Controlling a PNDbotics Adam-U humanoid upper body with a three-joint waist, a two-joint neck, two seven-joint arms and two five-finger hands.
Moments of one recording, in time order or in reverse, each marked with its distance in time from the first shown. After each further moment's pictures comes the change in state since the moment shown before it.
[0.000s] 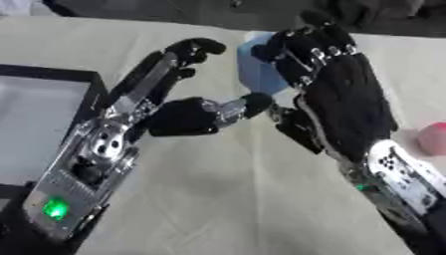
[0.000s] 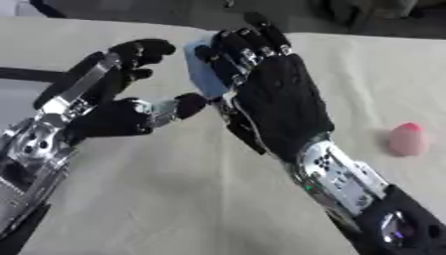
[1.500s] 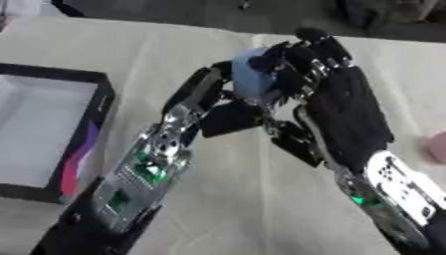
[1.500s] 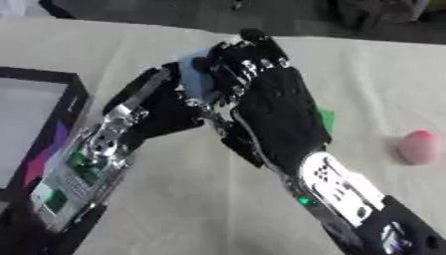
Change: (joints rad) left arm -0.051 -0.166 -0.026 0.177 0.093 -0.026 0.125; right arm 0.003 0.032 0.015 0.006 -0.099 -0.026 -0.017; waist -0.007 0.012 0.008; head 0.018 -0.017
